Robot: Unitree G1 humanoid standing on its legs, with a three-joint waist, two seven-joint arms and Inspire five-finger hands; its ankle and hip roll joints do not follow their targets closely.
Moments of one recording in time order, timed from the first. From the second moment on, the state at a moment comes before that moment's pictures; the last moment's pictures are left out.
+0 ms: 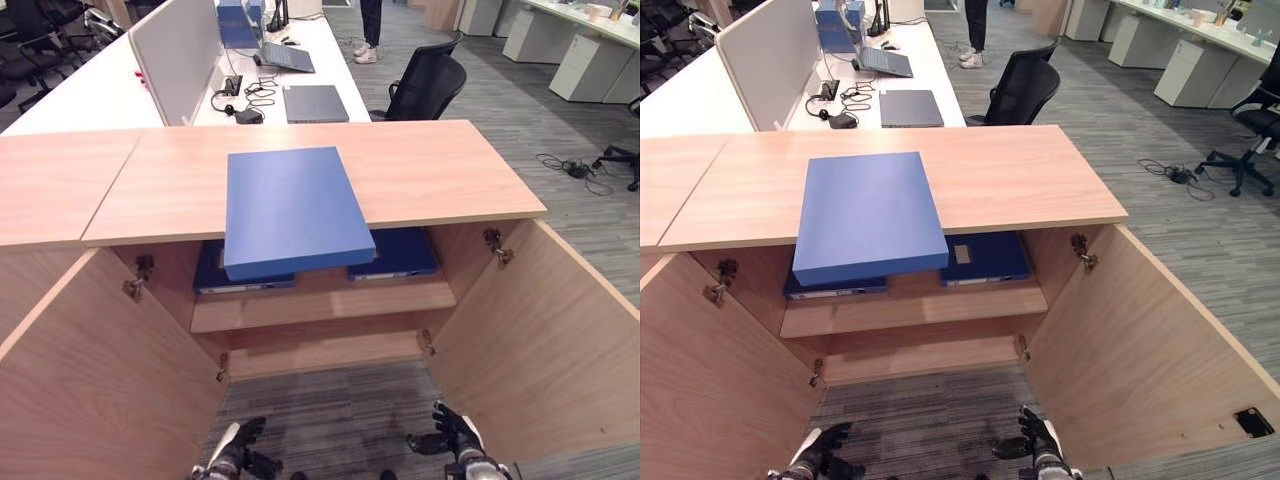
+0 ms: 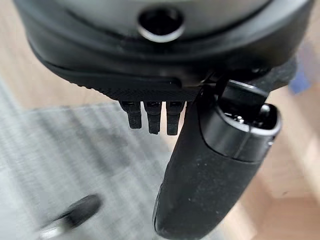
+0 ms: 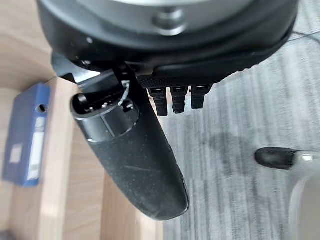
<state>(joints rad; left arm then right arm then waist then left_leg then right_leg) 0.01 0.31 -0.28 1.06 0.03 -0.22 0.16 0.03 -0.22 0.28 0.91 0.24 -0.11 -0.16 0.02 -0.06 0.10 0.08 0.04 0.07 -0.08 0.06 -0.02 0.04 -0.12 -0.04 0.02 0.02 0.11</state>
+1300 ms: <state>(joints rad) -0.25 0.72 -0.29 0.01 0.81 -0.18 0.60 0.14 -0.23 0.30 0.88 0.24 -0.17 -0.18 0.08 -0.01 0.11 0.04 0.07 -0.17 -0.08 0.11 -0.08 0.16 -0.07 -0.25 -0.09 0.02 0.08</state>
